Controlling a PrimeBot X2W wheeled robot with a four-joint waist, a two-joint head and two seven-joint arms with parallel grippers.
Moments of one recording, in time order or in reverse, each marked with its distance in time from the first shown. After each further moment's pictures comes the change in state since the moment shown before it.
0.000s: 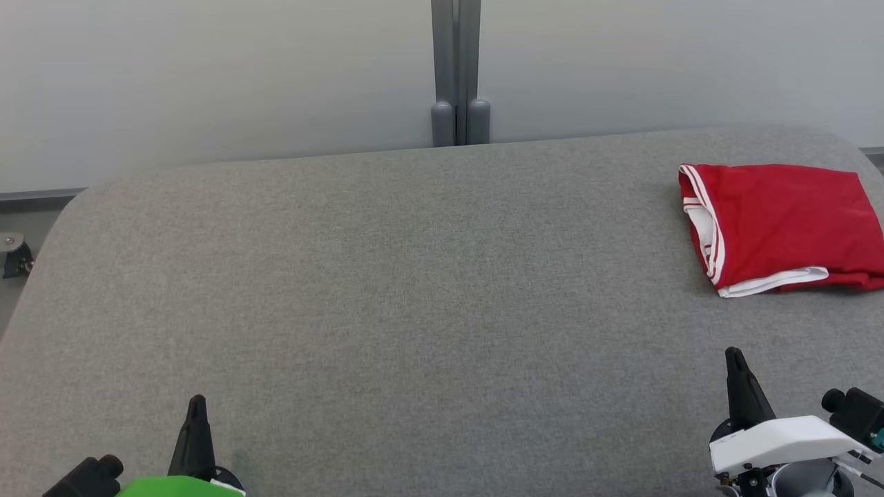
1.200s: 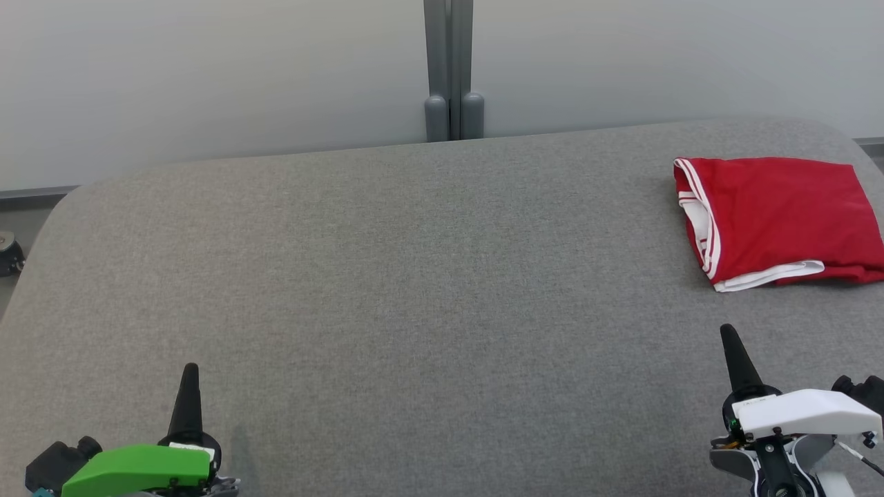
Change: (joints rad) left arm -0.076 0.000 0.027 -0.007 -0.408 0.000 0.110; right arm -0.063 -0.001 -0.012 0.002 0.448 0.000 0.110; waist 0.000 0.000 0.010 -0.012
